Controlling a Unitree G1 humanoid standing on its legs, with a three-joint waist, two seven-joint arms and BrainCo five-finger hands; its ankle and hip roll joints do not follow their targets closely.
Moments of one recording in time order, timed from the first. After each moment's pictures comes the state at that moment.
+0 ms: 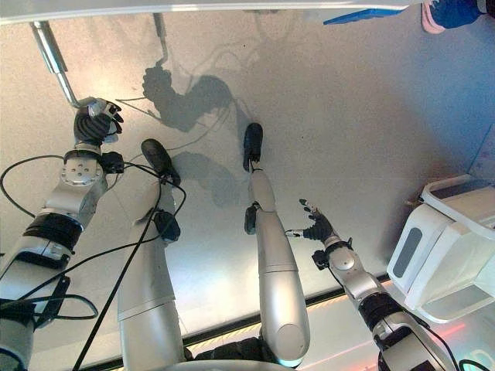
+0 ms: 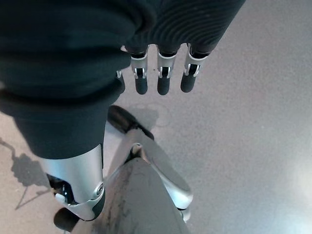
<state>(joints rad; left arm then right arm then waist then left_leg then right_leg) -0.78 0.71 -0.39 0.76 -0.49 -0.18 0.29 -0.29 -0.51 0.48 0.61 0.18 -0.21 -0.10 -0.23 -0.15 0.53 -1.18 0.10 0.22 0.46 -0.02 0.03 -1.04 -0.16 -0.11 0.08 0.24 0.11</state>
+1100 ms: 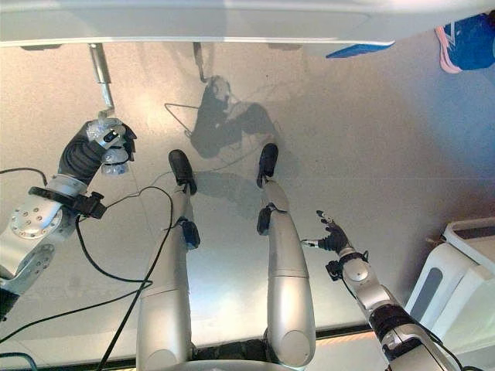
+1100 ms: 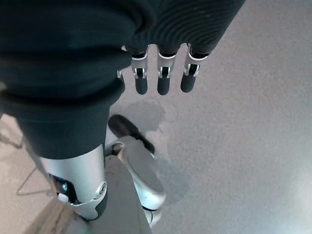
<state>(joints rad) -0.19 1.06 -0.20 -0.11 -0.70 -0.18 0.07 -0.21 -0.52 0.38 0.68 0.15 -0.21 -0.09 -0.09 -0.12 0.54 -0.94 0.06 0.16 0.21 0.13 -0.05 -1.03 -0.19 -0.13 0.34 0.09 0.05</state>
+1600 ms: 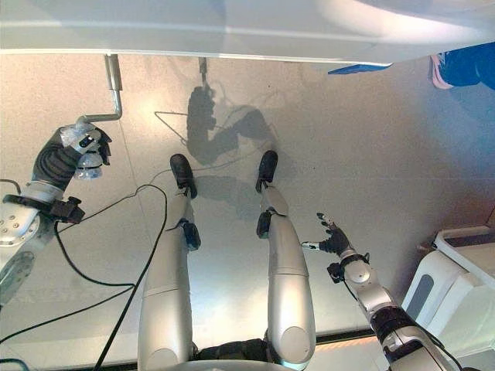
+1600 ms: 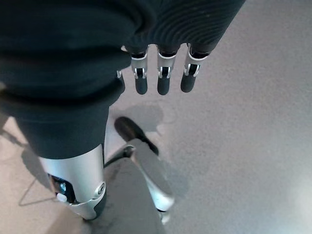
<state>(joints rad) -0.16 0.99 -0.10 0.03 -0.64 -0.18 0.06 -0.20 -0.52 0.37 0.68 0.14 -0.21 -0.07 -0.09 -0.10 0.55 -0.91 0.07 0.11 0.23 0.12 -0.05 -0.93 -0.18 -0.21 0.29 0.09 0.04</state>
